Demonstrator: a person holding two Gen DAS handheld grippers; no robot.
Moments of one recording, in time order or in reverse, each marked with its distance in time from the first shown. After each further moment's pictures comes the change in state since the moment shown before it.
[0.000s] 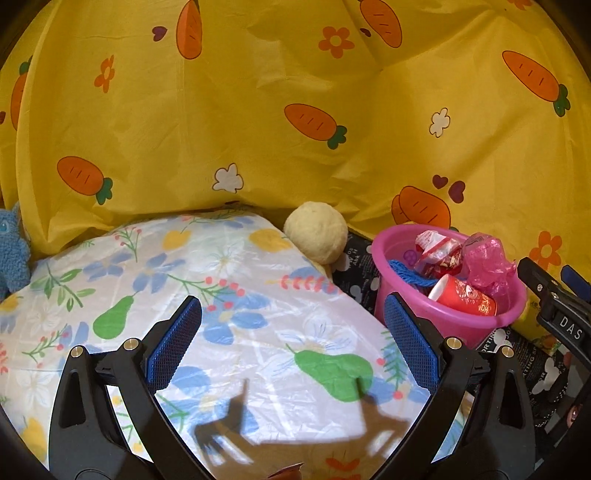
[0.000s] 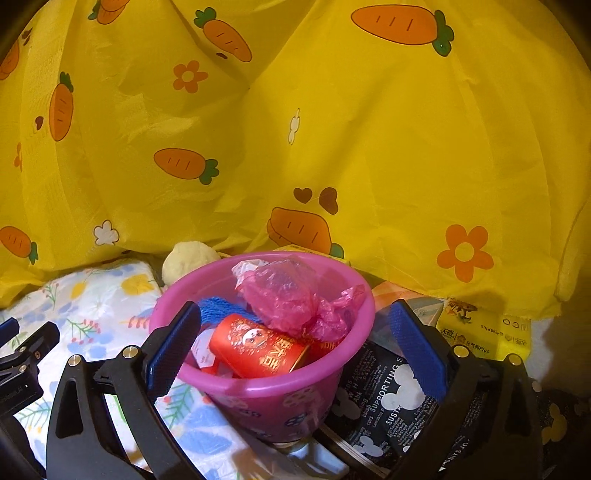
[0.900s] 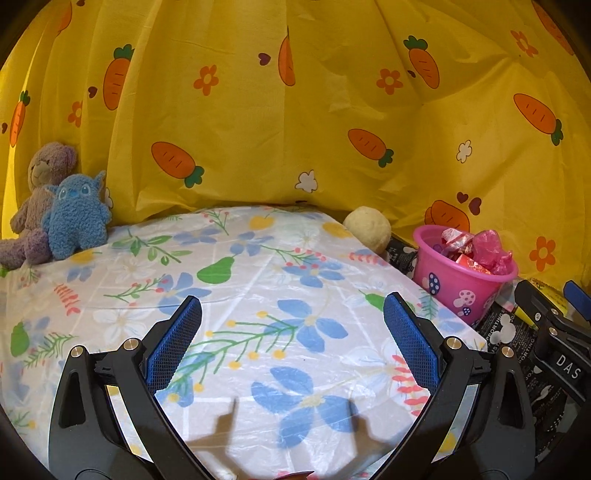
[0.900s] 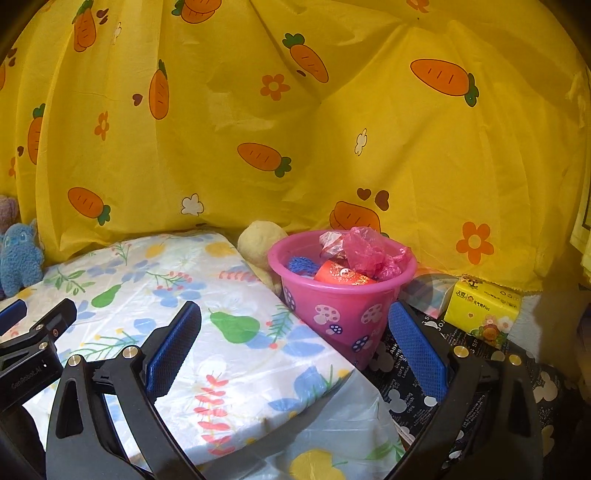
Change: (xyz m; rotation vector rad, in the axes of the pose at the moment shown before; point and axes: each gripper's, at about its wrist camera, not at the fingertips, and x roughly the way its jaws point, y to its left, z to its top) left arm -0.135 0.075 -0.061 -0.087 -0.065 0.125; right arm -0.130 0.069 -0.048 -0.087 -0.005 0.131
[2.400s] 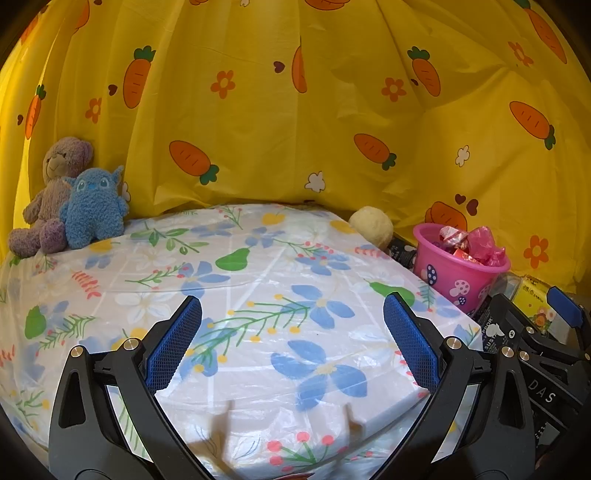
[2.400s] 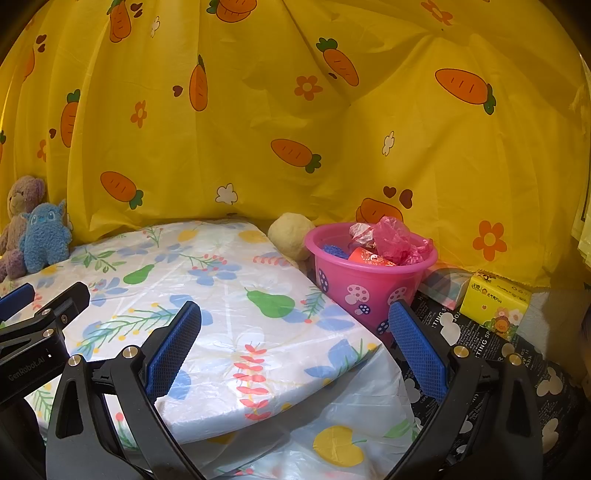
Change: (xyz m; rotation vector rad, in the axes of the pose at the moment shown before) left arm -0.037 0.015 -0.015 -0.020 -0.012 0.019; right arm -0.025 0.025 -0.018 -0.049 0.004 0.064
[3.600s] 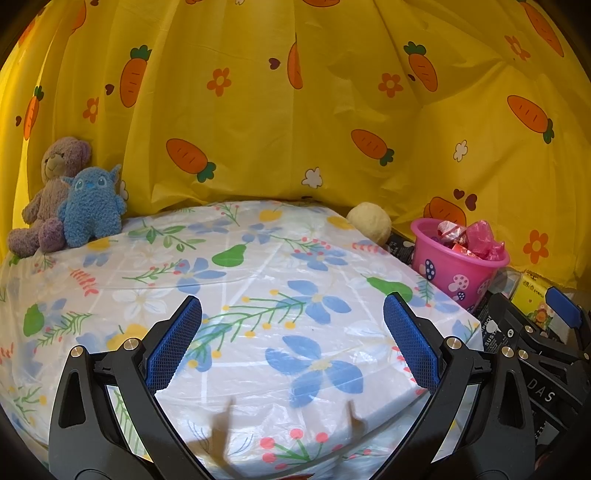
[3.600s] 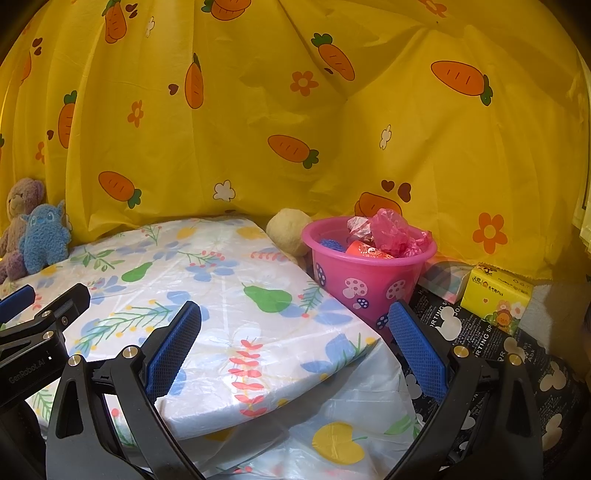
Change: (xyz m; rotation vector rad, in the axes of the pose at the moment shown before) left arm 0.000 -0.004 -0.001 0.002 0.003 0.000; right arm 0.001 0.000 -0.004 0.010 0.008 -0.001
